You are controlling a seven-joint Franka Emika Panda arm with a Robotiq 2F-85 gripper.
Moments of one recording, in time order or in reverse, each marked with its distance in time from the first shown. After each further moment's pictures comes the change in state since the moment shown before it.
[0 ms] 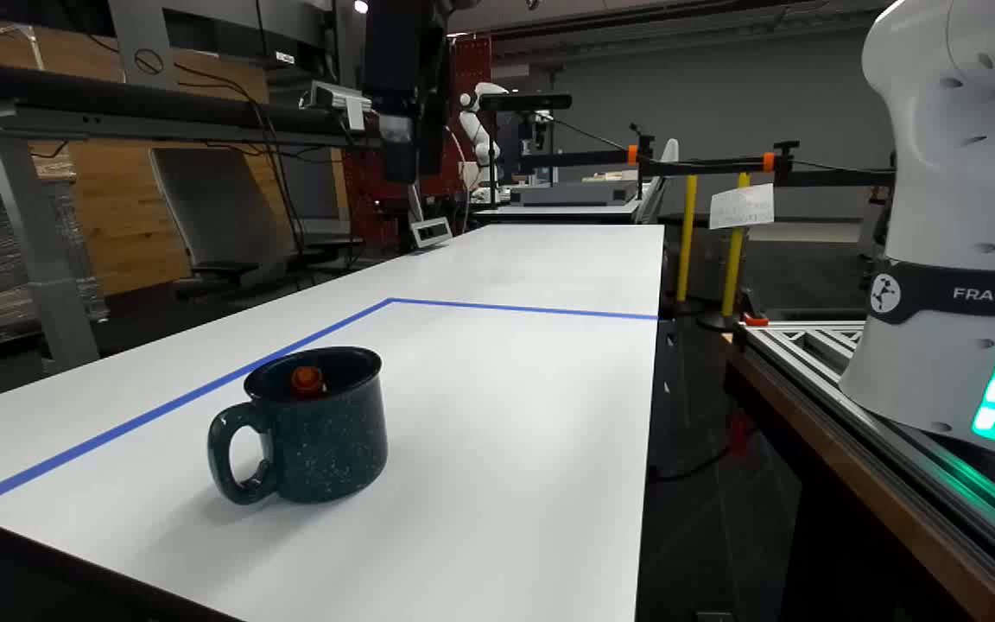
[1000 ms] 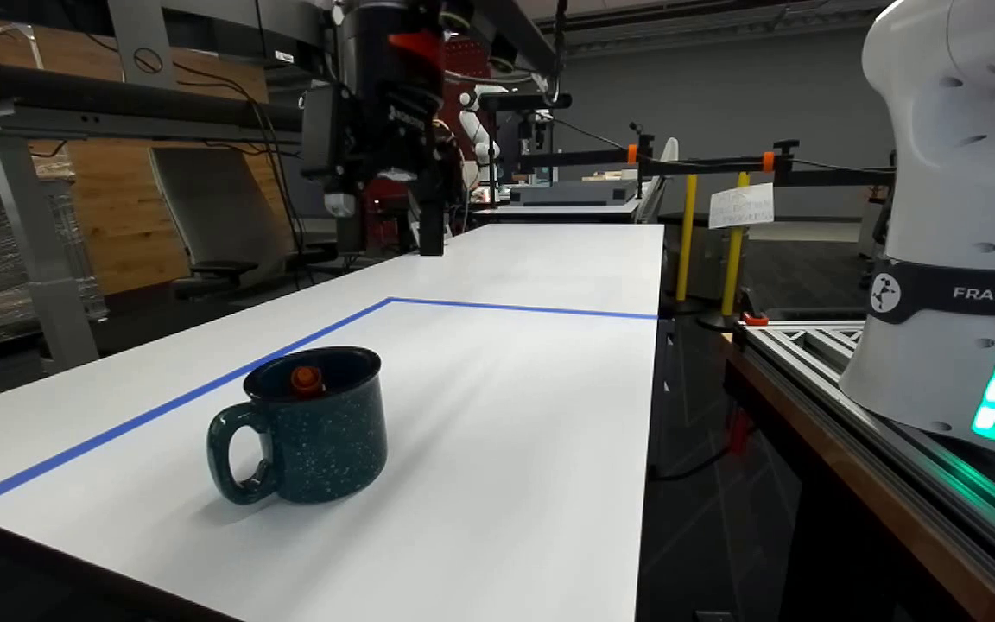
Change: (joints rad) arm 0.000 0.215 -0.124 0.087 0.334 0.016 0.072
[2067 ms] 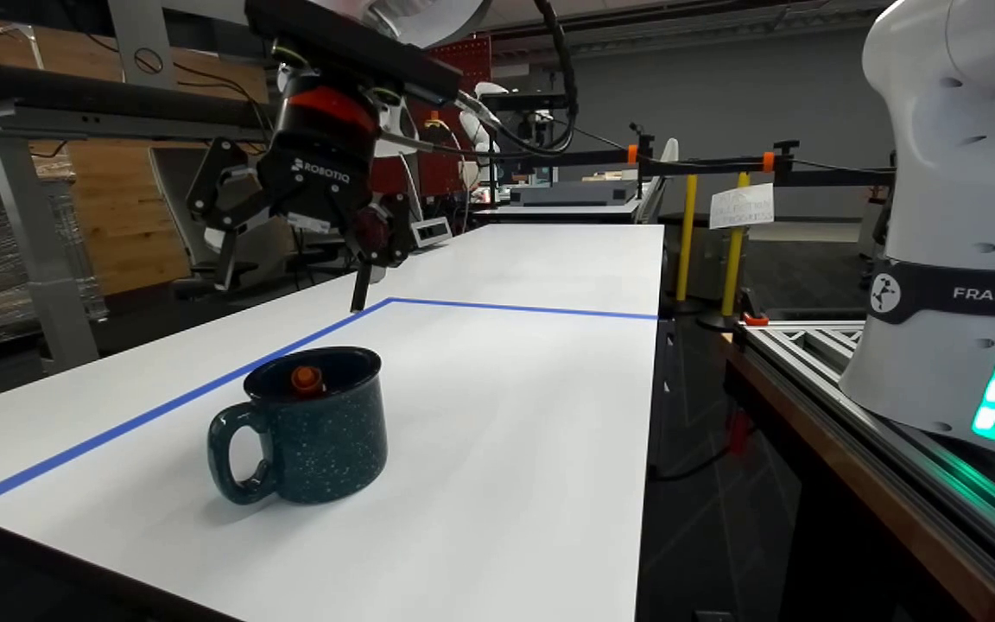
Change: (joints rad) arm -0.006 0.243 -0.042 0.197 0.494 -0.023 0.212
